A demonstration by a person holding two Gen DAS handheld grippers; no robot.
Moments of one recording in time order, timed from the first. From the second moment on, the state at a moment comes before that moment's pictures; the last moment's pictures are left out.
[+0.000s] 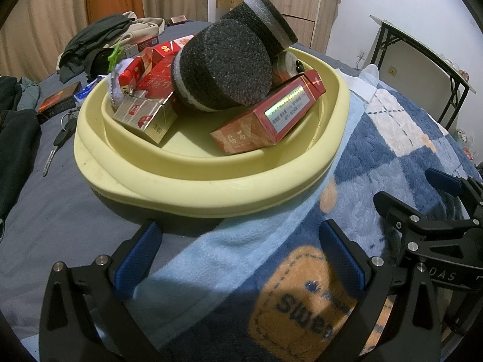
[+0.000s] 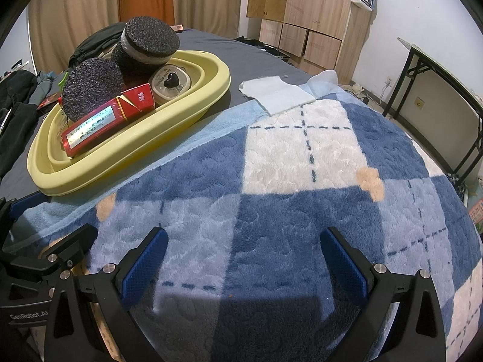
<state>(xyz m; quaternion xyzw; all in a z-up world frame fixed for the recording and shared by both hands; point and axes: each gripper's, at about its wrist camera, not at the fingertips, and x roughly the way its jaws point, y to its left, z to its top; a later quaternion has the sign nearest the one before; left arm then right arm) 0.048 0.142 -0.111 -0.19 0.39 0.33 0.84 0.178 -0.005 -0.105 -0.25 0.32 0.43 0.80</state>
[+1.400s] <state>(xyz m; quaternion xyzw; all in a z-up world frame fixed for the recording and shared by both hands) 0.048 0.142 -0.111 -0.19 0.39 0.33 0.84 0.178 -0.005 -0.105 -0.25 0.32 0.43 0.80</state>
